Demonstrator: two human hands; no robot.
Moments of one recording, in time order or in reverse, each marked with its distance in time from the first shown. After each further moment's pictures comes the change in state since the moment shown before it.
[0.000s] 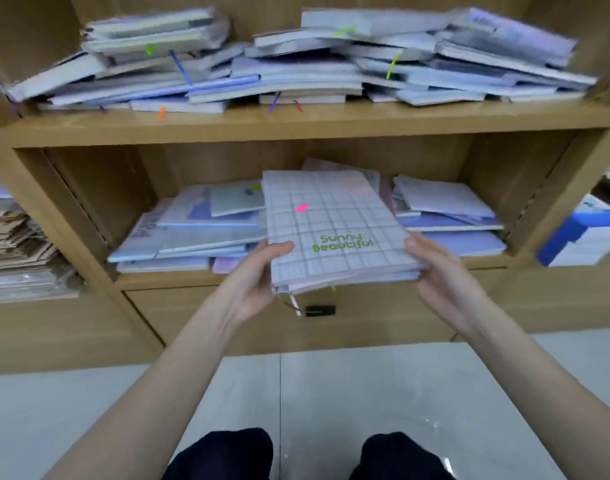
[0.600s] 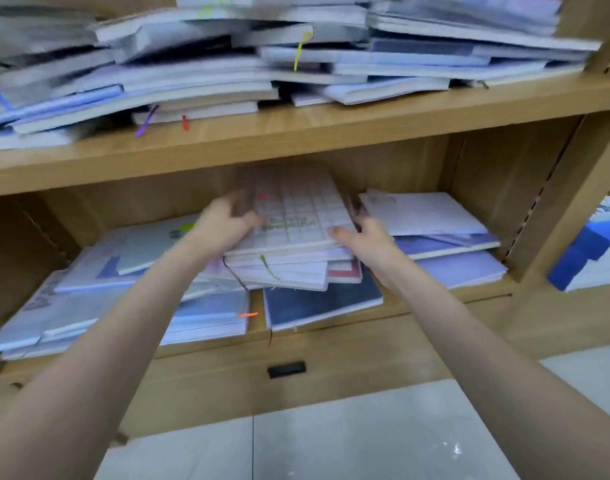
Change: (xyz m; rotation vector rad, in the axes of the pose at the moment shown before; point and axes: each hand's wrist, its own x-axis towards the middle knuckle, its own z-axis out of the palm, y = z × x) left_hand 0.195 0.049 0.037 1.311 0.305 0.435; right_hand 0.178 -0.012 -0.038 -0.712 0.167 -0.103
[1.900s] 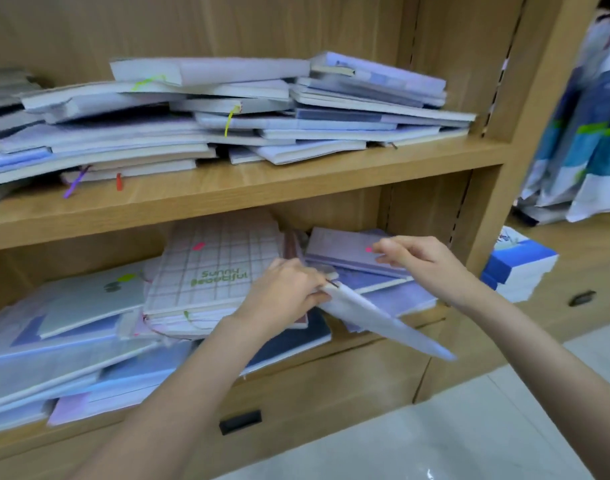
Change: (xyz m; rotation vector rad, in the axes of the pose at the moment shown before) left_hand -0.033 0.081 0.100 0.631 -0.197 0.814; right_hand -0.045 -0.004 -0.153 -0.441 0.002 -0.372
